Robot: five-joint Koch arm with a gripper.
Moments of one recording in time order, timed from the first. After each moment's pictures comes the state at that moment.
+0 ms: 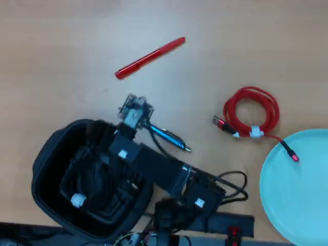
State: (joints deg) arm 28.9 98.9 89.7 68.5 -12.7
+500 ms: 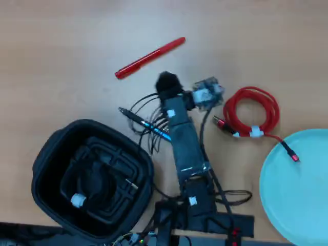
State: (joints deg) arm 73.0 98.9 99.4 63.9 -8.7
